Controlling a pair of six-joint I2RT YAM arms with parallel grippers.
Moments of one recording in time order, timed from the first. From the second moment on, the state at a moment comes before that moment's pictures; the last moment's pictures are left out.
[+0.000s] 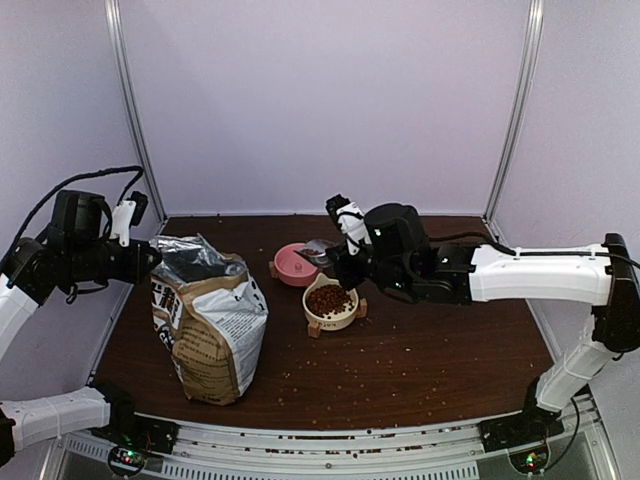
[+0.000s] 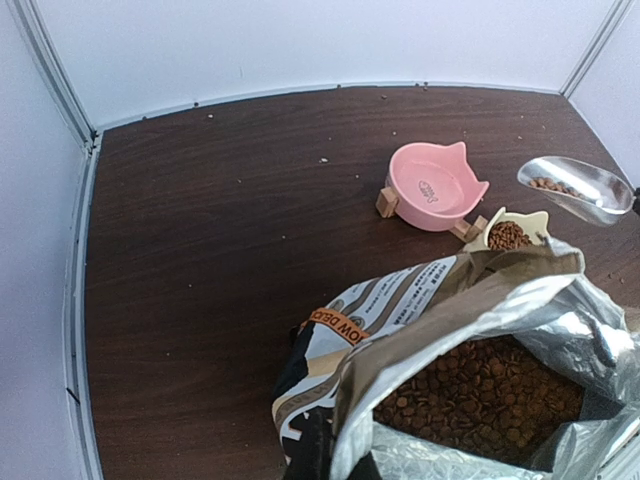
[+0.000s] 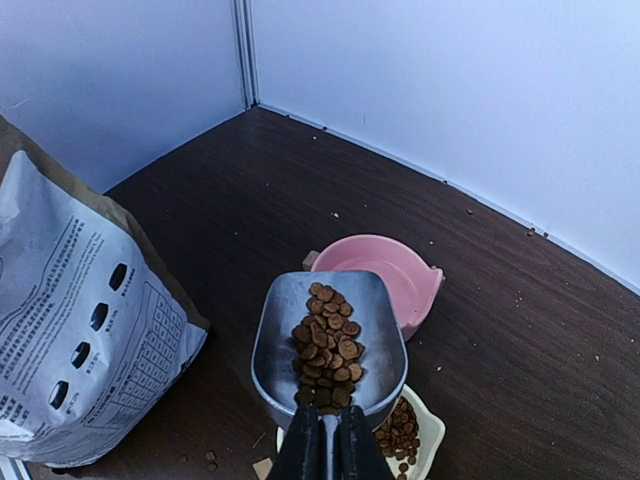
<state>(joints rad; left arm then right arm) -0.39 0.81 1.06 -0.87 -0.02 -0.17 1.02 1.57 1.18 -0.01 0.32 0.13</state>
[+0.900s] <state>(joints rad) -0.38 0.79 1.04 -0.83 0.13 0.00 0.92 2.02 1.77 -0.49 0.29 0.17</state>
